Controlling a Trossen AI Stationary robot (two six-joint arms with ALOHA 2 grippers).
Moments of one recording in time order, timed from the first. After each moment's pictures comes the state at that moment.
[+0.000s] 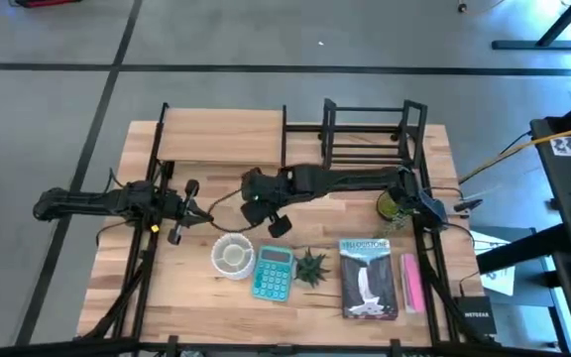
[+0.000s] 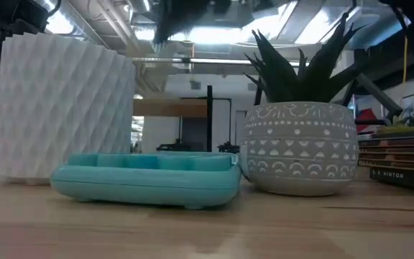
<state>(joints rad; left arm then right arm) -0.01 0.07 0.01 0.04 0.17 0.03 0.04 2.18 2.36 -1.07 0.09 -0.61</state>
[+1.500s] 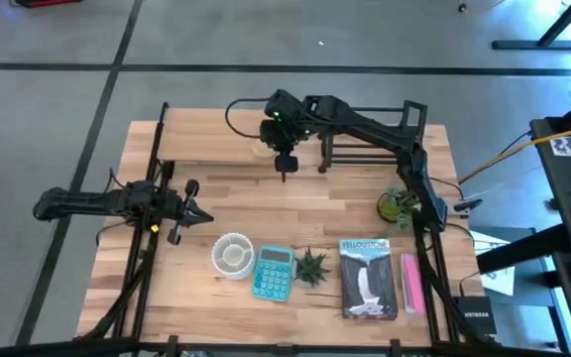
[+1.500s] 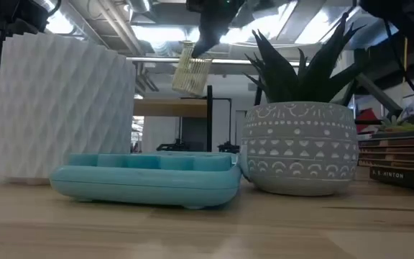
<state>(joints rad) -0.01 0.08 0.01 0.04 0.17 0.03 -0.29 2.13 2.35 -1.16 -0.06 -0.41</state>
